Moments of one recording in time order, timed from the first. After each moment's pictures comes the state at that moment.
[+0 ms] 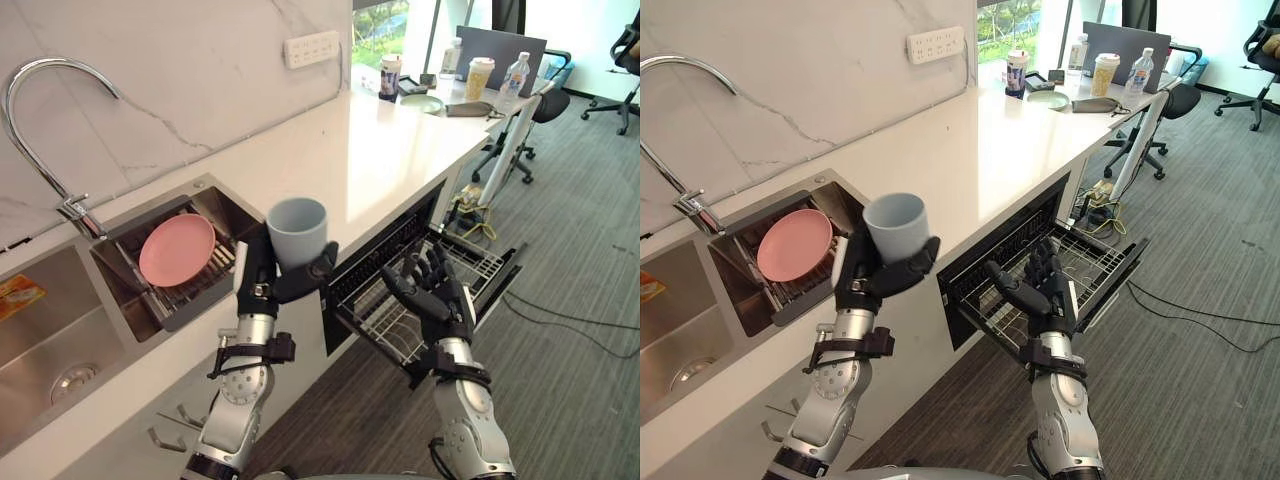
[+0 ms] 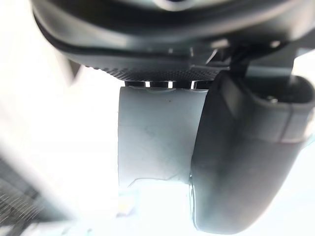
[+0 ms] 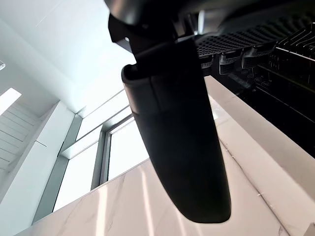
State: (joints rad) left arm 0.02 0.11 -0.26 -0.09 -0.06 -0.33 0.36; right arm 0.11 -0.07 0.07 0.03 0.49 -0.18 -0.08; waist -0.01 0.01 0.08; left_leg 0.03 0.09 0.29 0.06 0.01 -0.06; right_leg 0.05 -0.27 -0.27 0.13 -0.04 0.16
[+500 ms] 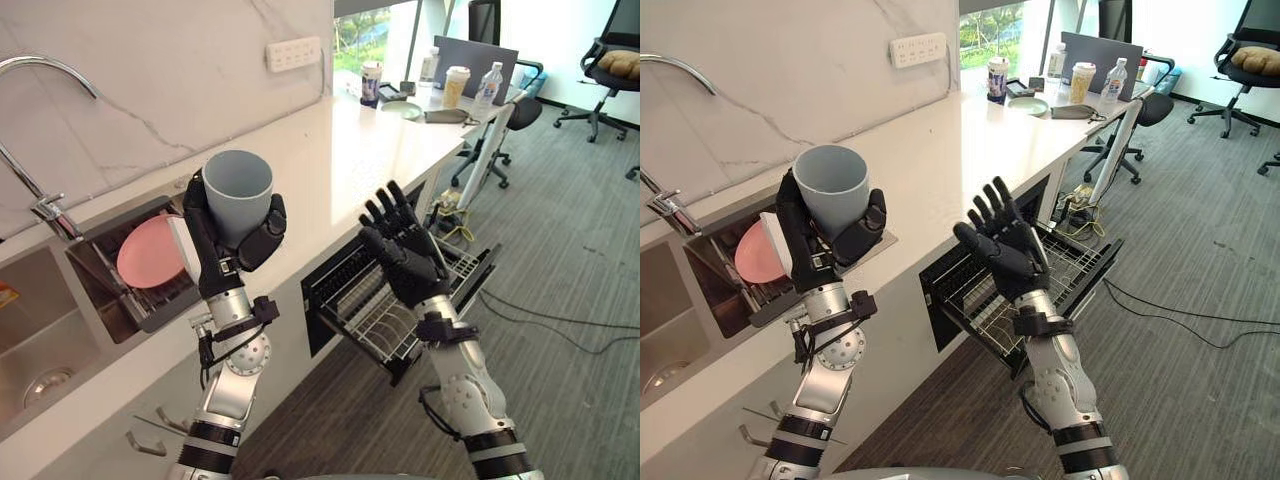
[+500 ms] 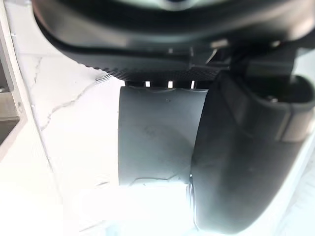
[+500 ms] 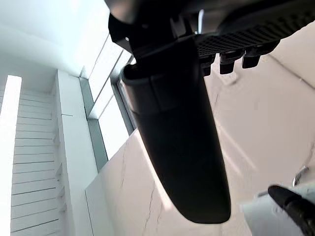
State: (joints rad) left arm -0.10 0.11 -0.16 0.02 0.36 -0.29 0.73; right arm -0.10 -0.13 0.16 -0.02 0.84 -0.05 0.30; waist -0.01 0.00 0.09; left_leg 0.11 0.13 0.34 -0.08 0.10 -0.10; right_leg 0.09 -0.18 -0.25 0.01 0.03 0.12
